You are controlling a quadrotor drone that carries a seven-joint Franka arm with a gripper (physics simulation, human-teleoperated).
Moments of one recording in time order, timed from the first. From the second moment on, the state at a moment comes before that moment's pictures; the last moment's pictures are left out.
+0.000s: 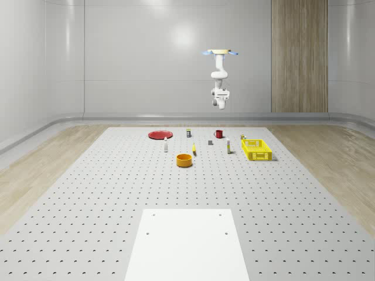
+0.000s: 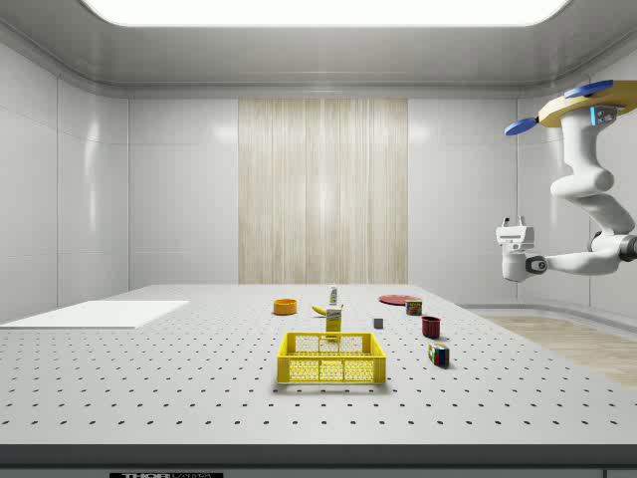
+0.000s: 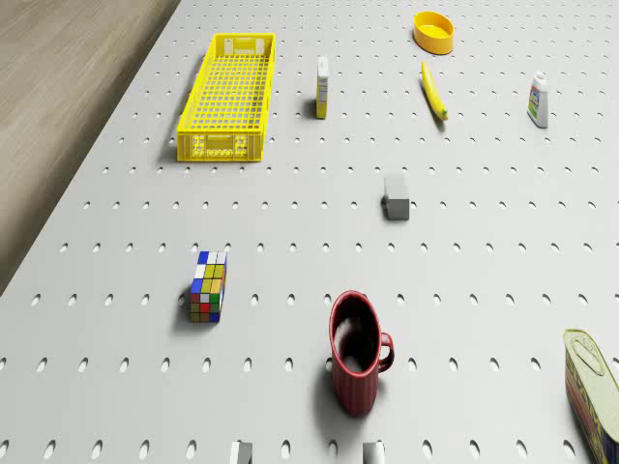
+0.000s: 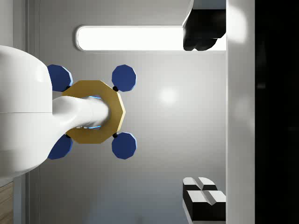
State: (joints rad) arm 0.00 -0.79 0.00 -2.34 0.00 1.55 0.79
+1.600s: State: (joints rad) arm -0.01 -0.70 0.00 -2.04 0.00 1.37 0.78
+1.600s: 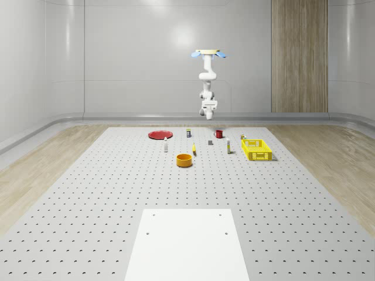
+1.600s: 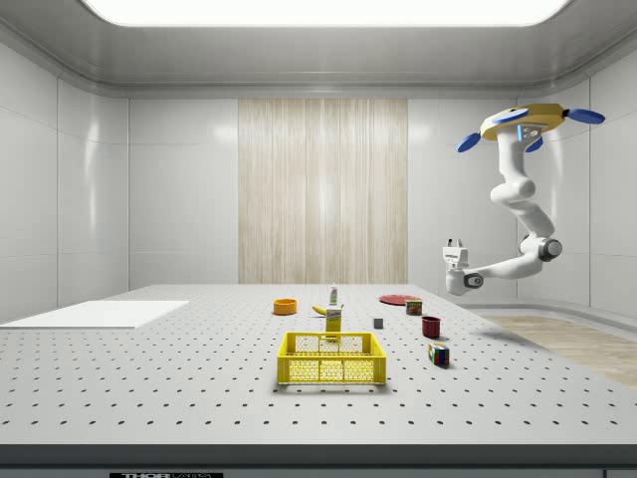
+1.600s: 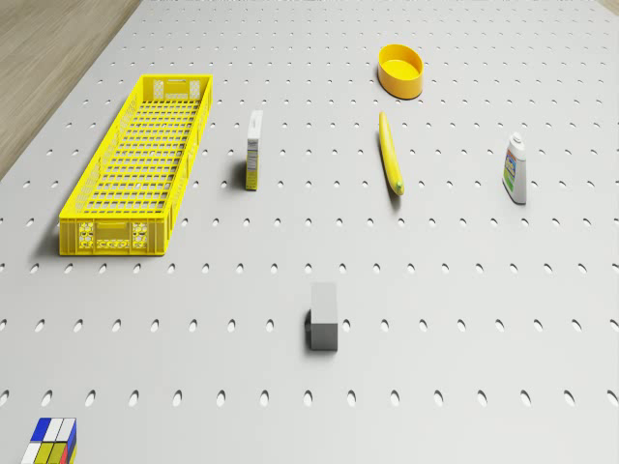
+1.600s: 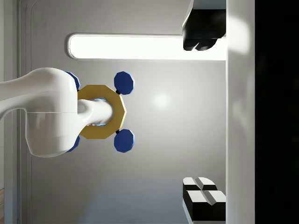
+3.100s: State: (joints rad) arm -0.03 -0.72 0.07 -2.06 -0.09 1.39 0.79
